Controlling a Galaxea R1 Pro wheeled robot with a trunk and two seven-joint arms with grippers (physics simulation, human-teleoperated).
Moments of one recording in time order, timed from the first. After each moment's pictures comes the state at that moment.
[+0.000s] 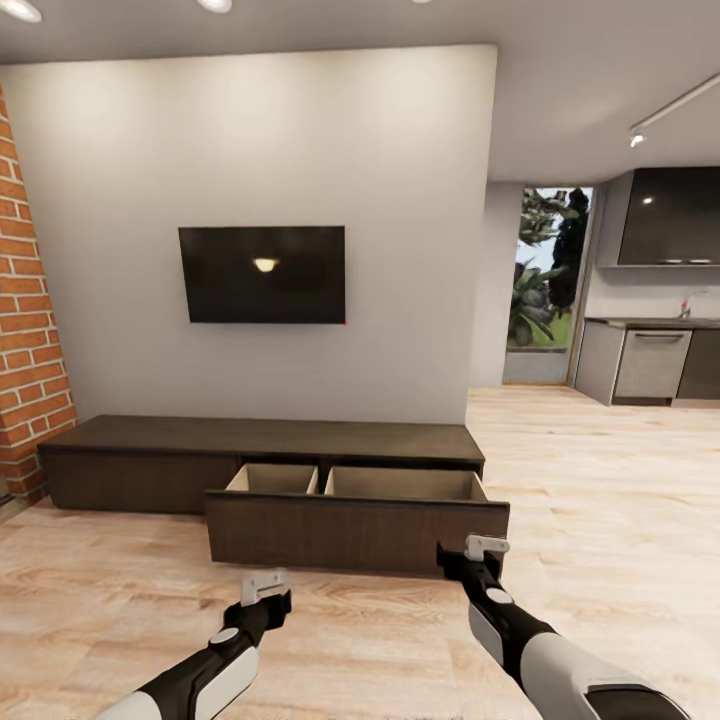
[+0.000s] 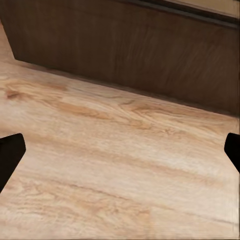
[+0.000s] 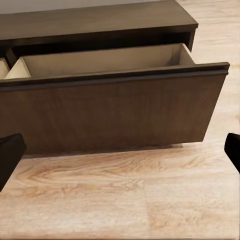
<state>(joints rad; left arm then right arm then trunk) -0.56 0.09 -0.93 -0.51 1.06 -0.11 0.33 -0.72 0.05 0.01 -0.14 -0.09 -0.28 -0.09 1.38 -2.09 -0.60</state>
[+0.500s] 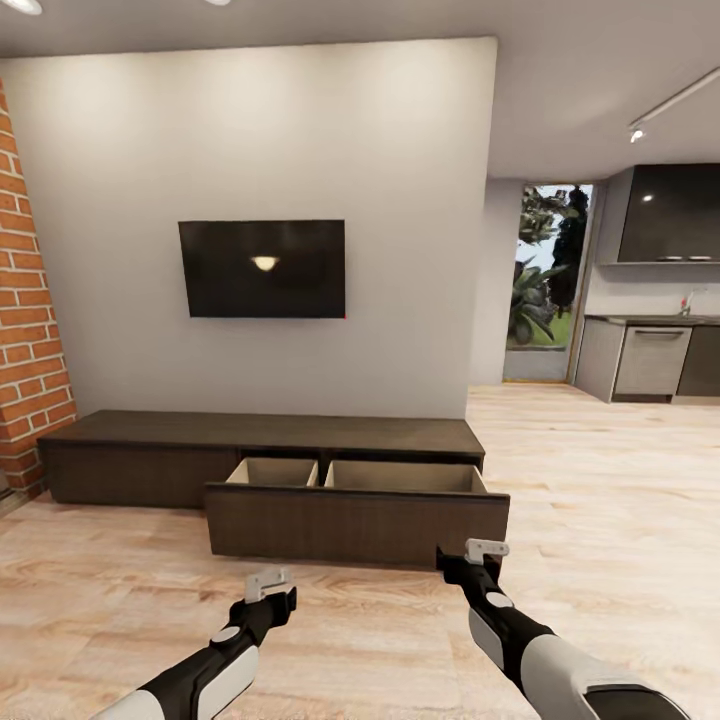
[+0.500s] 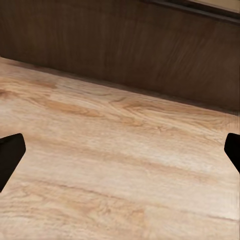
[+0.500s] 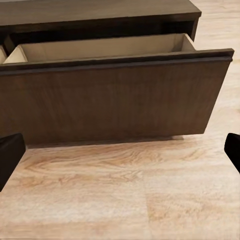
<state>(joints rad) -0.56 0.09 -0.93 -0.50 1.05 -0.12 0.29 -0.72 0.05 0.01 -0.12 -0.08 -0.29 -0.09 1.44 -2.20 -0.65</state>
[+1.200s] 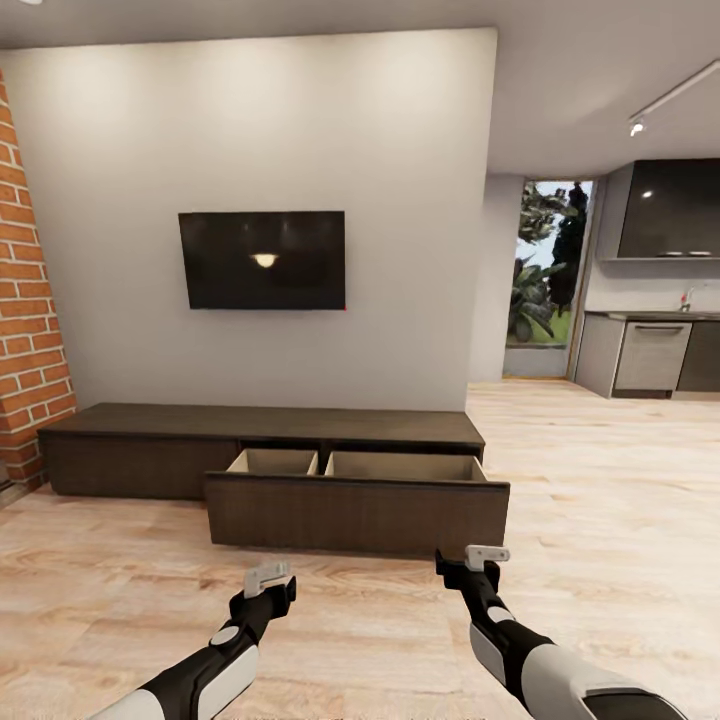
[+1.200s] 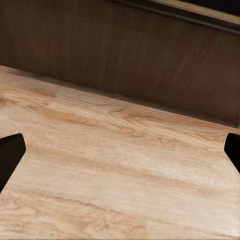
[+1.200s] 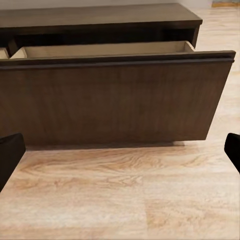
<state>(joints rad) -0.56 0.09 -0.93 -0.50 1.05 -0.21 0.29 -0.71 0.05 0.02 -0.06 -0.05 -0.43 -0.09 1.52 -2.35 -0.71</state>
